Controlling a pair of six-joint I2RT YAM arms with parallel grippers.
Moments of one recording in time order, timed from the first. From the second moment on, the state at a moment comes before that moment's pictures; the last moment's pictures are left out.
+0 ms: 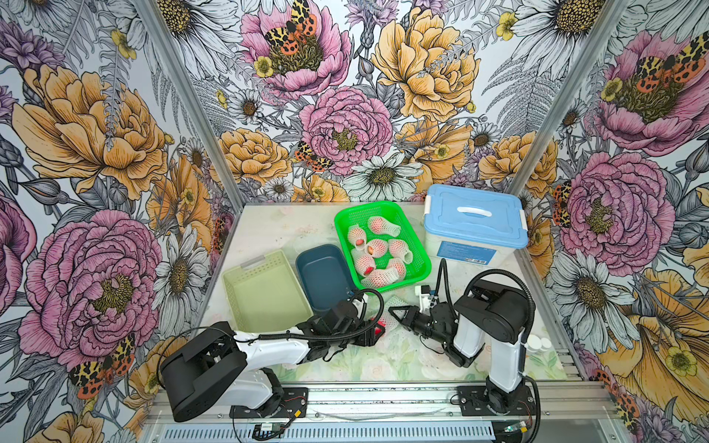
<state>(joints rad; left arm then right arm) -0.94 1.32 0.40 0.19 0.15 -0.80 0.67 1.95 0.18 1.44 -0.28 1.21</state>
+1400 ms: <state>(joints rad) -1.04 1.03 0.70 -0.75 -0.09 -0.92 0.69 1.90 0.14 1.43 -0.24 1.12</state>
